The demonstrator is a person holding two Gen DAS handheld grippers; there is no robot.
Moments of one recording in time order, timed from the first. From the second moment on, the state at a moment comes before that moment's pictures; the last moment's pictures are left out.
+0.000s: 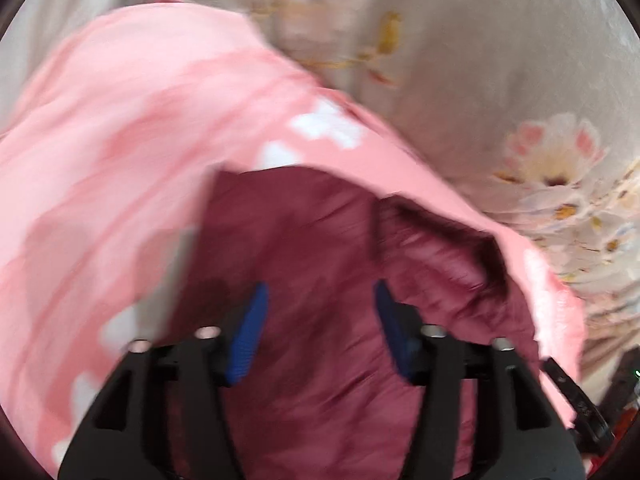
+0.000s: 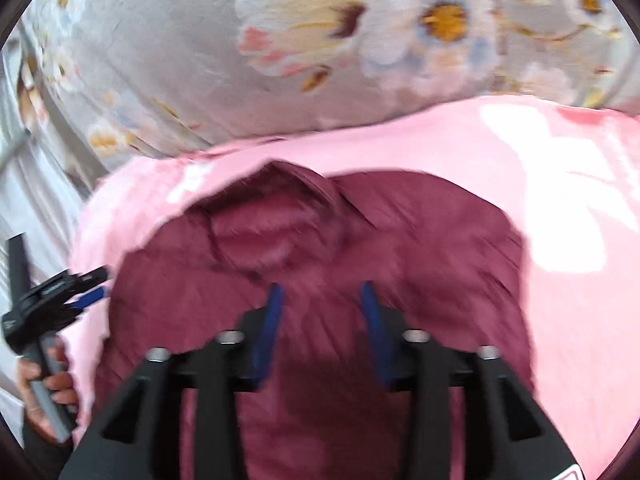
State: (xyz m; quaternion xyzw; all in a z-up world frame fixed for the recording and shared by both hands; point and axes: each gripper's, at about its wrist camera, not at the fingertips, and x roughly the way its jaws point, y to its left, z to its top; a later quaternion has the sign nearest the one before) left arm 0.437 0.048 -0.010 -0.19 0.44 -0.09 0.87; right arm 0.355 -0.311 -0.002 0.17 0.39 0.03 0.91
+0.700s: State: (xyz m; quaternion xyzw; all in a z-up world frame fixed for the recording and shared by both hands) left arm 0.546 -0.047 -0.043 -0.18 0.50 -0.16 0.83; right arm 0.459 -0.303 -0.056 0.14 0.43 0.02 0.89
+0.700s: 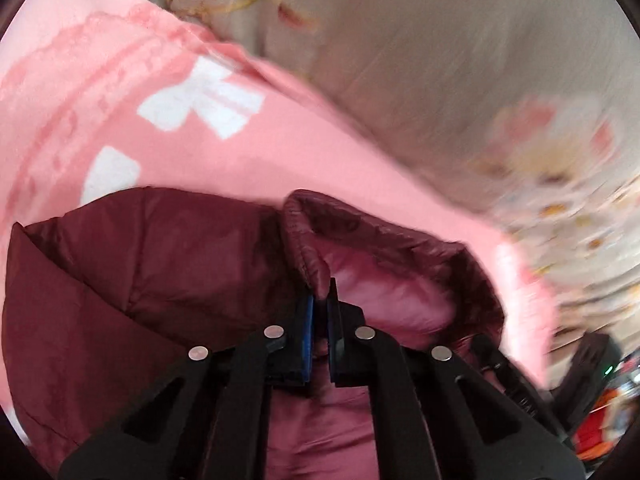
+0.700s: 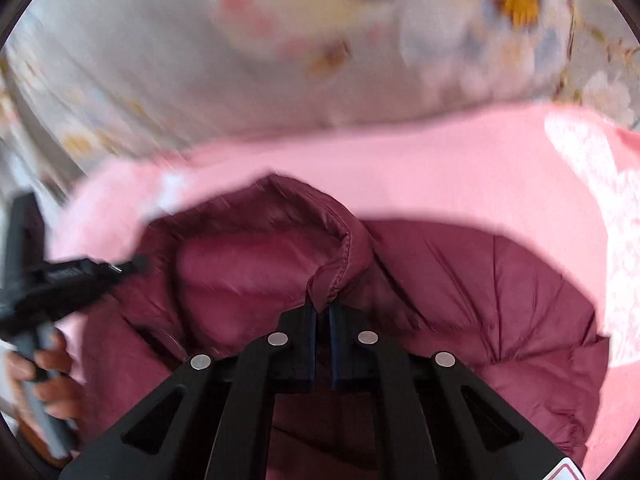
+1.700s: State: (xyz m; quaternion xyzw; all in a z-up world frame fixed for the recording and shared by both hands) left arm 0.568 -0.057 -0.014 -0.18 0.48 -0.15 0.85; right arm 0.498 -0.295 -0.033 0.12 0.41 0.00 0.91
